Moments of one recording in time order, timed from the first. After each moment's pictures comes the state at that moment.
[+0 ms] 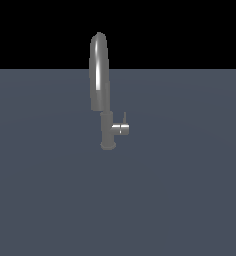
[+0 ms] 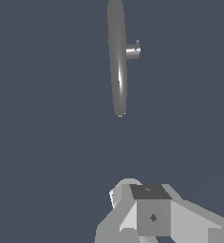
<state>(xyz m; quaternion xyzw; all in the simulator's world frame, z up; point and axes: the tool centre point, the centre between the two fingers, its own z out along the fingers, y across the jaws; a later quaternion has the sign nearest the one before) -0.226 0.023 0.468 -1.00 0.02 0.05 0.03</state>
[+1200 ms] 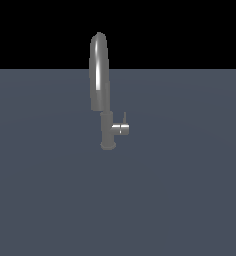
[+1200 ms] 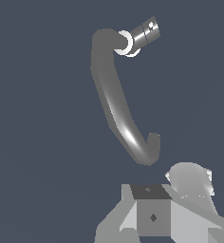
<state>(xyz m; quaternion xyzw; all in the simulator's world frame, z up) -0.094 0.014 0.415 -0.94 0.18 0.21 0.19</state>
